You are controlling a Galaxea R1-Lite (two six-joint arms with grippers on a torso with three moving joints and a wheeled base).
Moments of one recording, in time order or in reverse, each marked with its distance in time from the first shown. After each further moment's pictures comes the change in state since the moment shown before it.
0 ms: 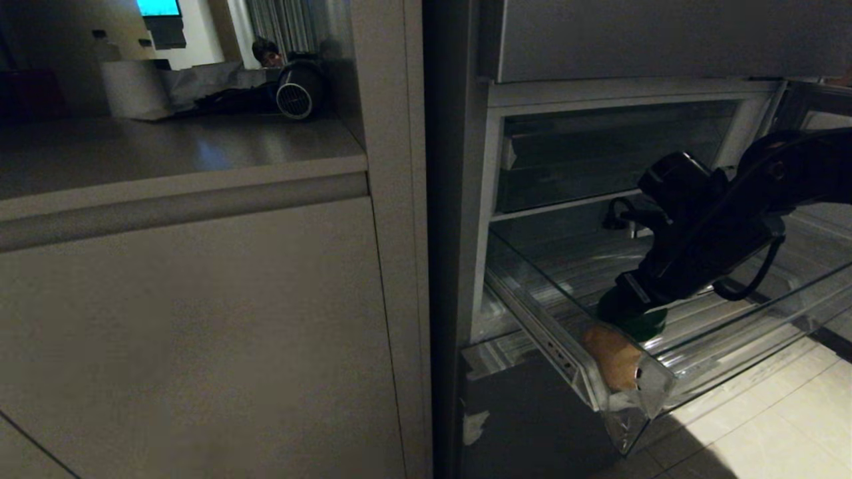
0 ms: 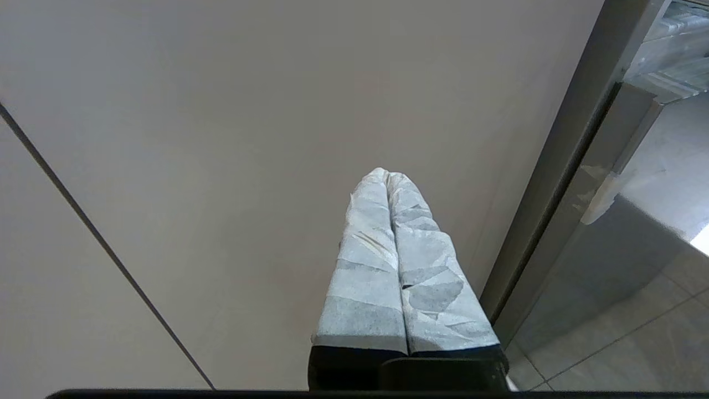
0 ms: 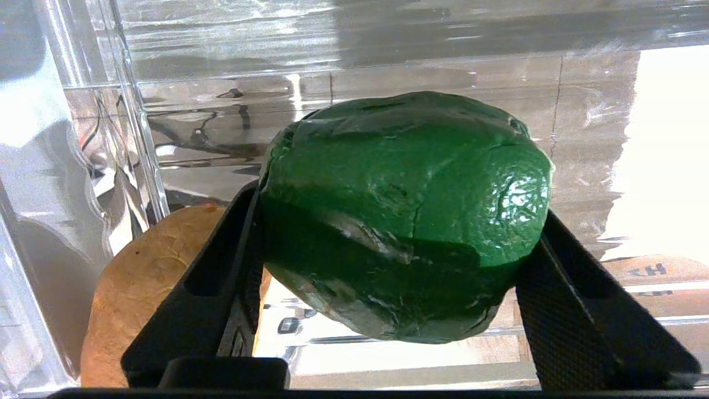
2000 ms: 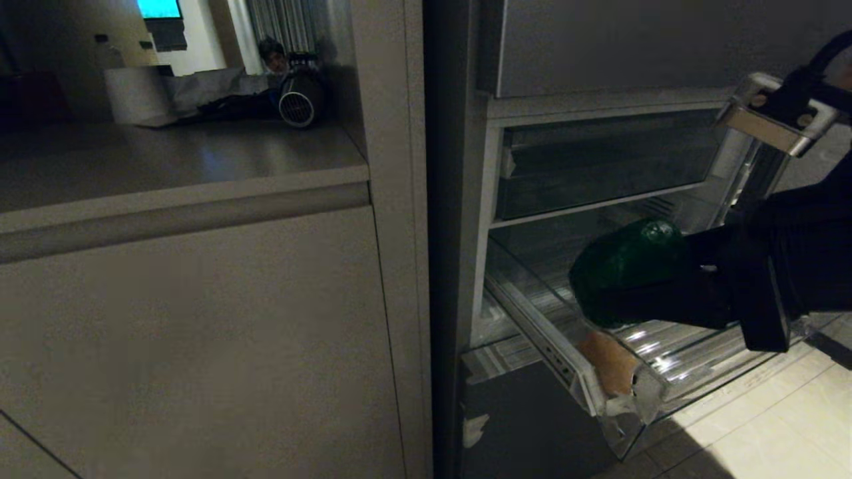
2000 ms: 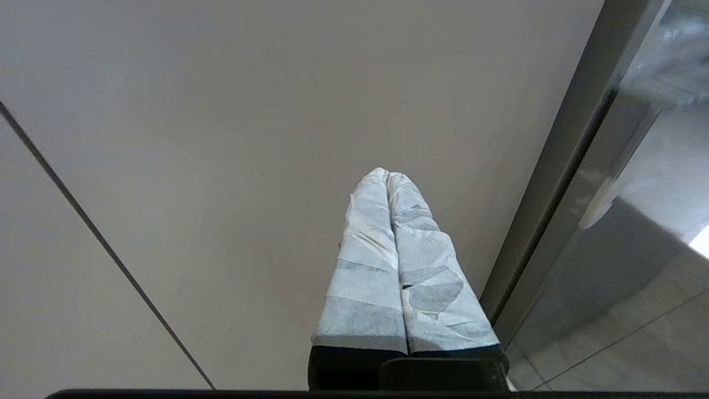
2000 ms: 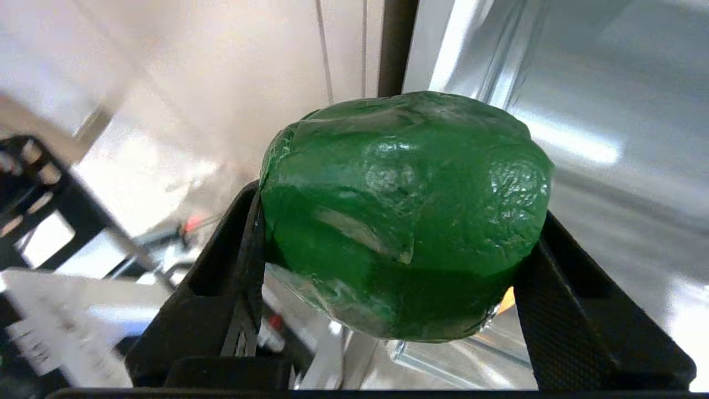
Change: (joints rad) left arm 0.000 0.000 0.000 0.000 0.000 0.000; right arm 0.457 -0.606 0.366 -0.393 0.043 0.017
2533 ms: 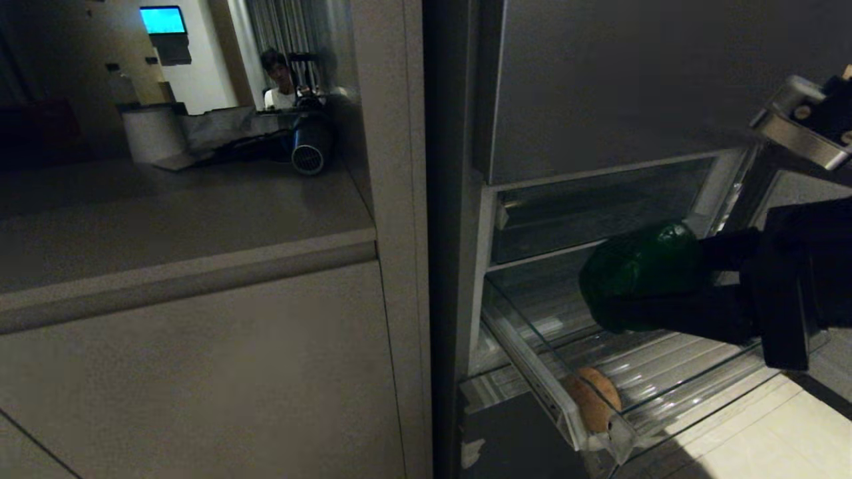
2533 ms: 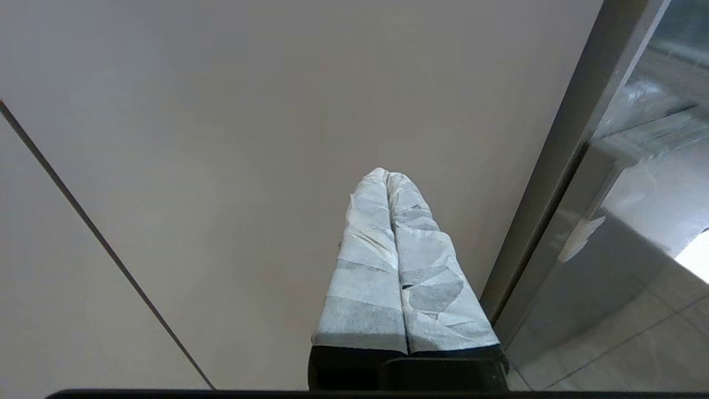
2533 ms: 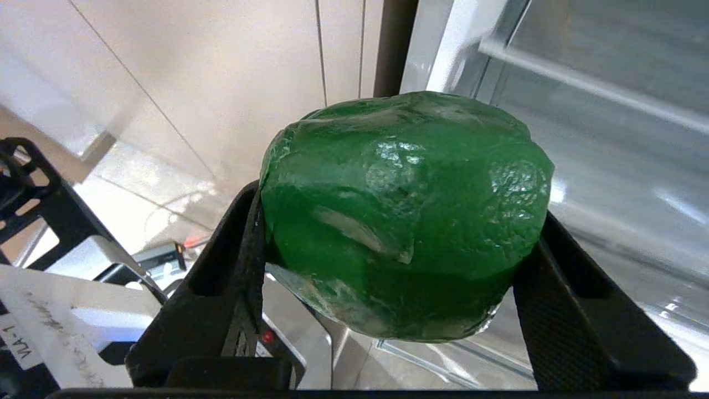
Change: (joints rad) left arm 0.000 0.000 0.000 0.000 0.000 0.000; right arm 0.000 -0.051 0.084 -0.064 0.000 -0.031
